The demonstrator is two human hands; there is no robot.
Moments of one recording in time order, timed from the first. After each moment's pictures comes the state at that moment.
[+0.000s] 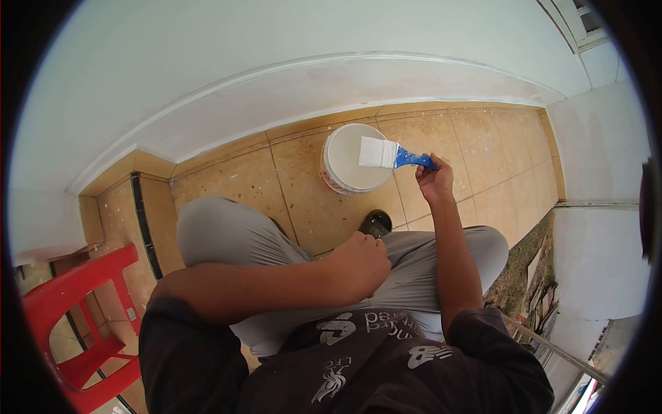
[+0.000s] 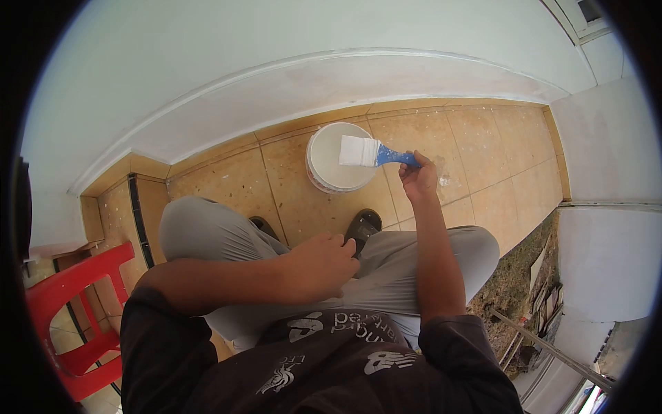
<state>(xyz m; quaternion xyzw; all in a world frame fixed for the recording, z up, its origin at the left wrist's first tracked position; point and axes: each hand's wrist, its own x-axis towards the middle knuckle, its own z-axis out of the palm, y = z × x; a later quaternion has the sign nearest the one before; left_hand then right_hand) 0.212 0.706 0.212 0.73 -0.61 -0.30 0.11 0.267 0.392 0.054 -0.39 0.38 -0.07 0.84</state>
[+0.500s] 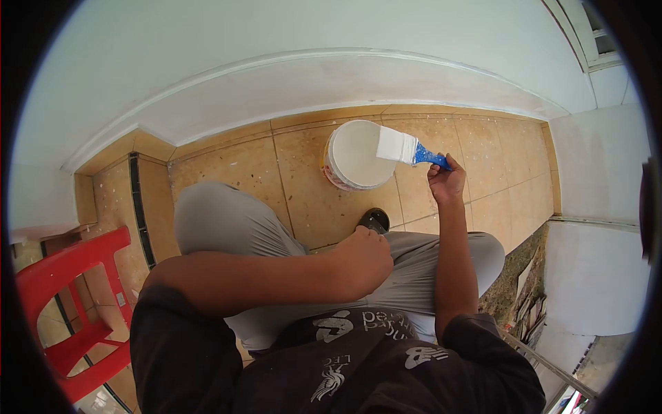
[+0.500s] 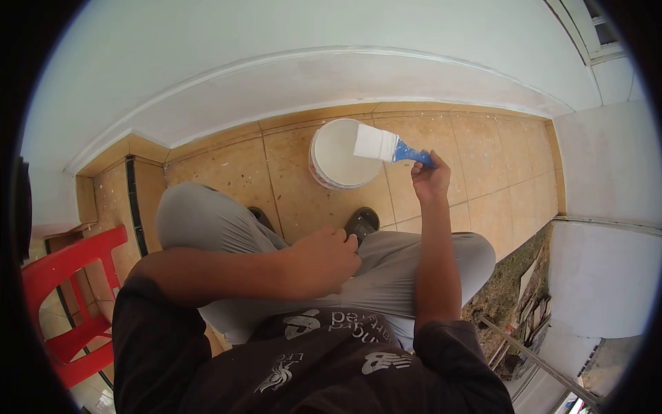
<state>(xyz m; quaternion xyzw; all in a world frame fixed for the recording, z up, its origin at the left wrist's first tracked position) 0.208 0.708 0.203 0.75 -0.60 -0.26 0.13 0.268 0.378 0.069 -0.35 0.34 -0.08 0.87</state>
